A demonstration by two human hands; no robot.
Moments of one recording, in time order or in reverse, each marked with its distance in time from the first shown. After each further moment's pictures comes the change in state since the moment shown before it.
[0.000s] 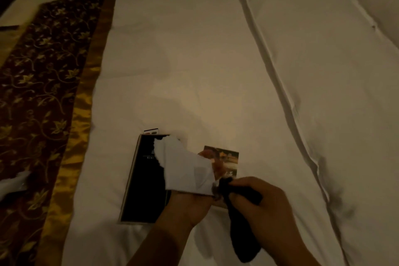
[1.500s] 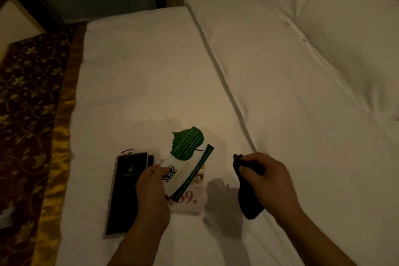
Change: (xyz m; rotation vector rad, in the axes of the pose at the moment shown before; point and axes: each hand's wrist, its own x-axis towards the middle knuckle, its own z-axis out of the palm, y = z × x) left_hand -0.078 0.057 -0.039 0.147 0.331 0.187; right_hand 0.000 -0.008 -0.105 -0.005 0.220 0.077
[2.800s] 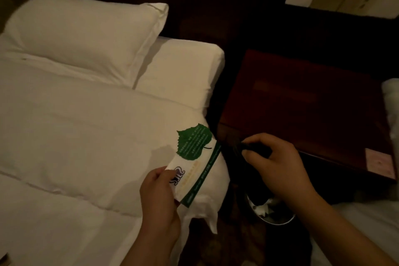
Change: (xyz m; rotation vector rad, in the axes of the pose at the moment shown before) left_hand -0.322 -0.247 0.189 0.627 -0.804 0.038; right_hand -0.314 0.203 -0.307 0.136 0.836 0.337
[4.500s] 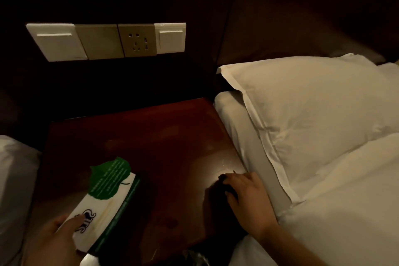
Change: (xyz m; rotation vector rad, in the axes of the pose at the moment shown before) left_hand 0.147 -0.047 0.360 0.456 -0.363 0.014; right_hand 0.105 0.263 -0.226 -0.677 0.410 0.297
